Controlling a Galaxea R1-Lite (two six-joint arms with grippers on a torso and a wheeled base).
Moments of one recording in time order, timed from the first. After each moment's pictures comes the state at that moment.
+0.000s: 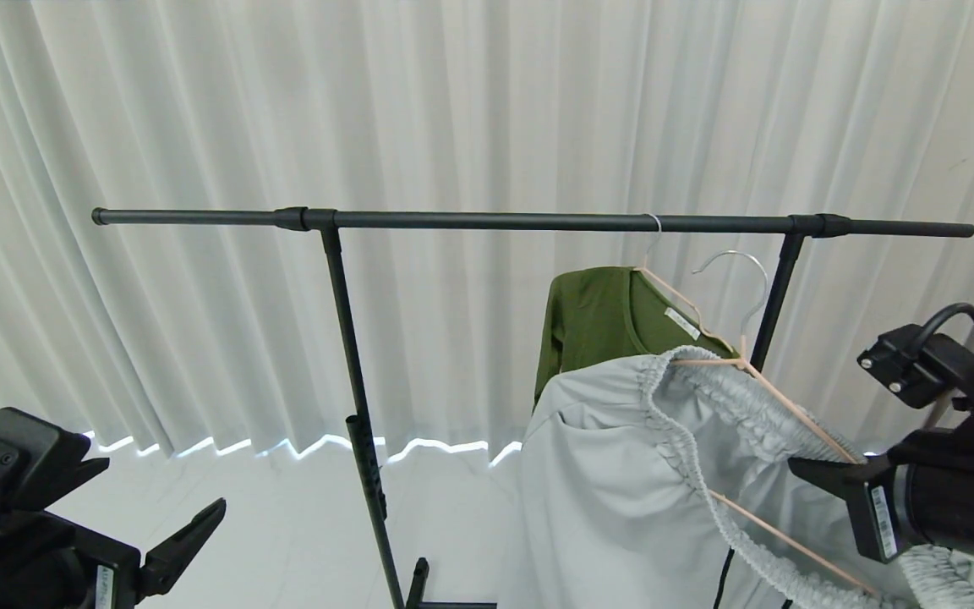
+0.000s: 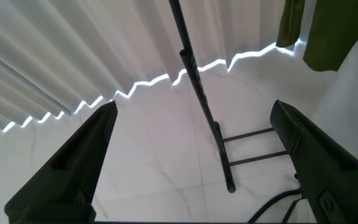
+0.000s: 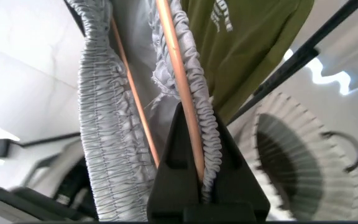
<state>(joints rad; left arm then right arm) -0.13 1.01 -0.24 -0.39 0.03 0.32 0.67 1.26 -0.70 0.04 -0.16 0.20</state>
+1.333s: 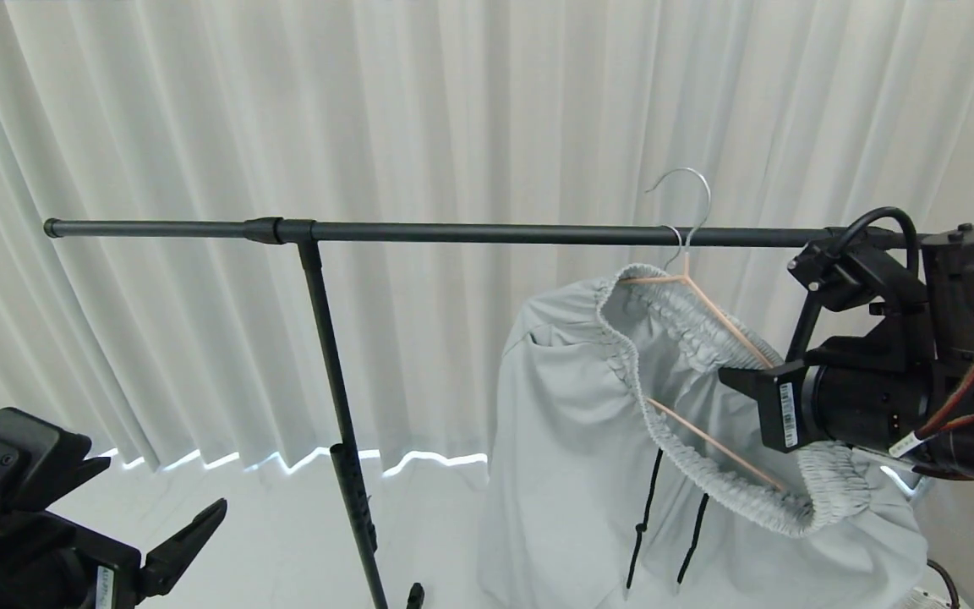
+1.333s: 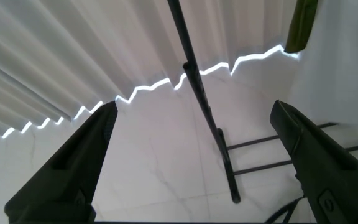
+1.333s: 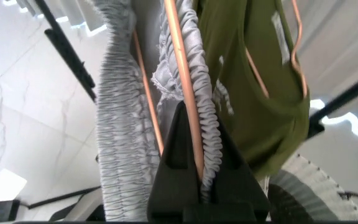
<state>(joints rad) -0.13 1.01 -0.24 -0.39 0.04 0.32 0.72 1.42 -0.89 -0.07 -0.22 0.19</state>
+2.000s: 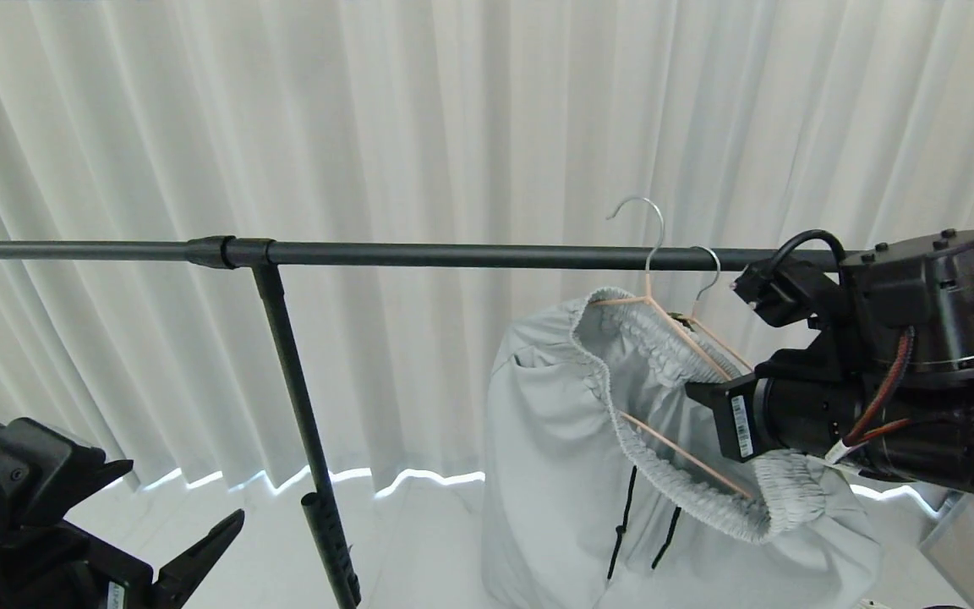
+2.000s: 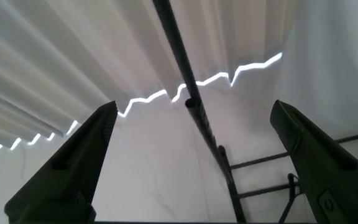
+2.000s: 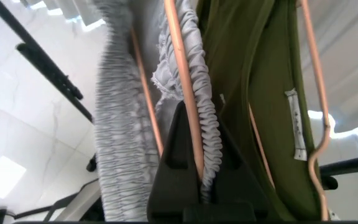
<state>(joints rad) -0.22 1.00 -0.23 -0.39 0.03 0.32 0.76 1.51 -0.93 -0.07 -0.22 0.19</state>
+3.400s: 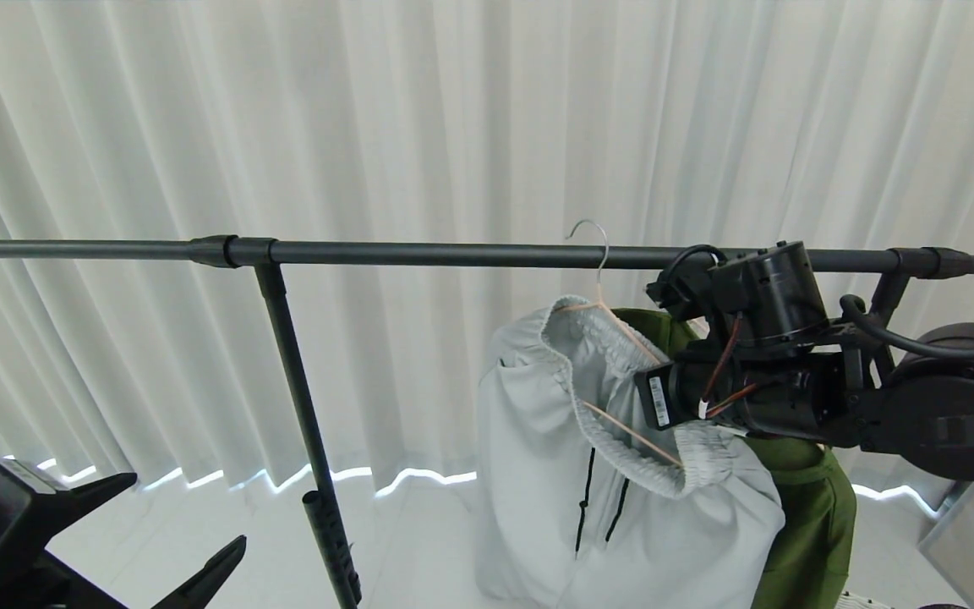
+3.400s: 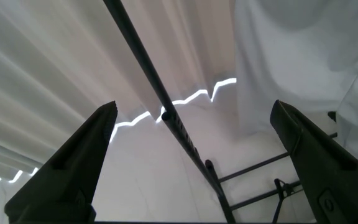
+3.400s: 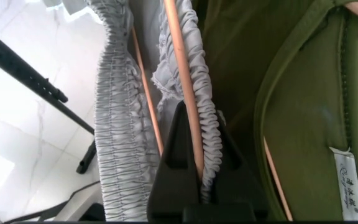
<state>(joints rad) -0.30 0.90 -0.19 -0.39 0.03 0.32 0.72 1.76 -1.09 -0.11 -0.22 0.18</state>
